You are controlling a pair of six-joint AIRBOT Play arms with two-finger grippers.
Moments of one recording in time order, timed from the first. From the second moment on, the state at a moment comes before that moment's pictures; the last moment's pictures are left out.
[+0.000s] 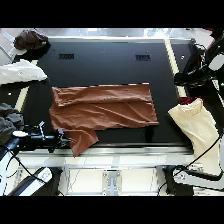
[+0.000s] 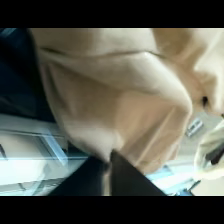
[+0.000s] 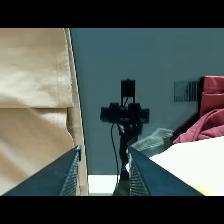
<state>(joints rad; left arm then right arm) 0.50 -1.06 0.29 0.80 -1.18 -1.27 -0.14 -1.33 1.51 -1.46 1.30 1.50</state>
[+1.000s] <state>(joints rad) 0.50 -0.98 0.29 0.75 -1.22 -1.16 -0.14 -0.95 0.41 -0.81 0.83 1.55</state>
